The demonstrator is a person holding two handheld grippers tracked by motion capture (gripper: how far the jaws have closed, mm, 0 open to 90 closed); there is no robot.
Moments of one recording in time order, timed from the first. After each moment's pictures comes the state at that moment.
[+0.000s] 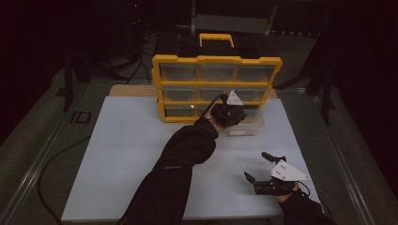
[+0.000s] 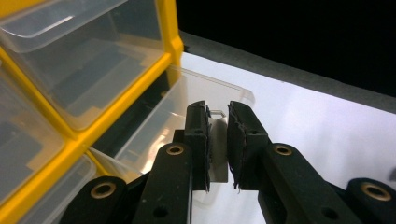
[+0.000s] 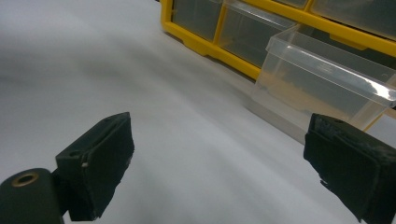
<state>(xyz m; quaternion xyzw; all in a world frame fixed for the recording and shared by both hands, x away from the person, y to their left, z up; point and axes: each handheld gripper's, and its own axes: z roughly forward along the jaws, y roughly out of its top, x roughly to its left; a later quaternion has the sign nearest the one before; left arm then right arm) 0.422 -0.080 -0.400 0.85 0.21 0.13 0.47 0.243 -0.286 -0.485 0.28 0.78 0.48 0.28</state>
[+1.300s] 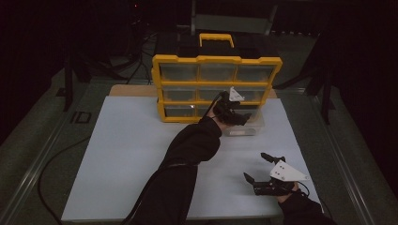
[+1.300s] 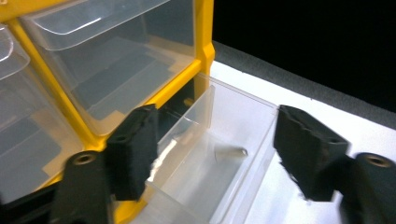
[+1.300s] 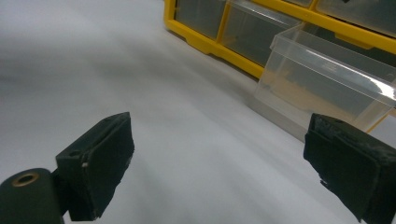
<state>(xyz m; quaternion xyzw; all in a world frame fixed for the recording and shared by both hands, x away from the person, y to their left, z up) 0.432 -0.089 -0.407 0.83 0.26 0.14 0.47 0.242 -0.284 -0.485 0.27 0.78 0.48 0.28</state>
